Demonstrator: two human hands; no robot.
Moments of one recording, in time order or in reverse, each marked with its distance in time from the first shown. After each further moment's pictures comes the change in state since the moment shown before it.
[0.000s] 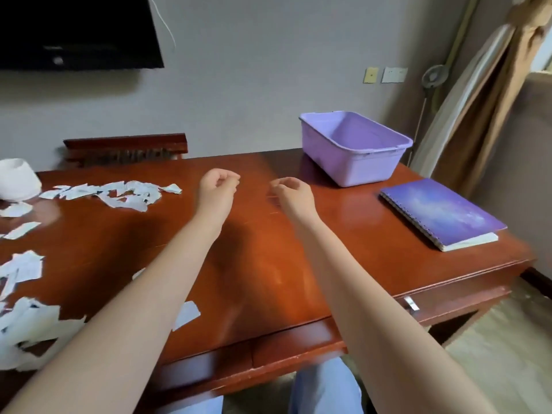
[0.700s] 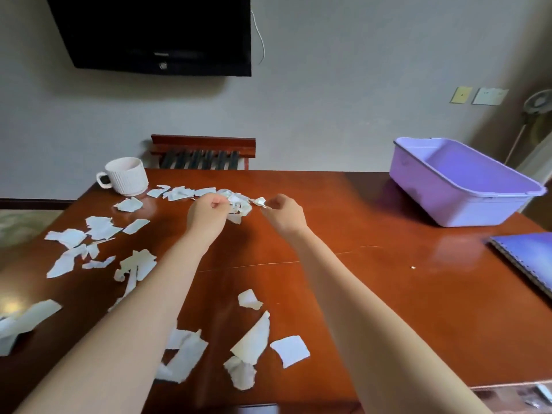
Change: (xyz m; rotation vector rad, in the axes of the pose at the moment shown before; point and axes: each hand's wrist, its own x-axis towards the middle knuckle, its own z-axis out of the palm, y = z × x) left_hand 0.079 -0.064 -0.174 0.371 0.156 -0.156; right_hand 0.007 -0.021 0.194 -0.476 -0.316 -0.123
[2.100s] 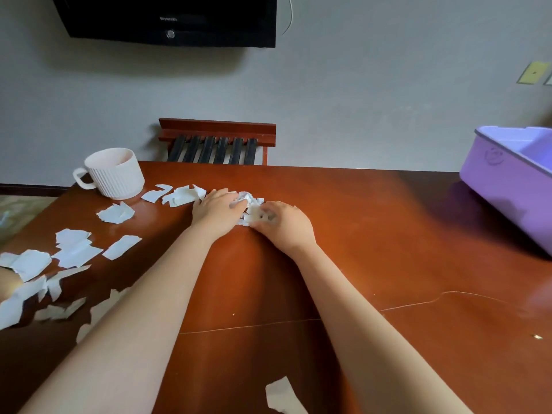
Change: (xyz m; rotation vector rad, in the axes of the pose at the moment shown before) left_hand 0.157 -0.074 0.052 0.659 -0.226 0.109; right_hand 0.127 0.049 0.093 -0.418 -0.064 -0.305
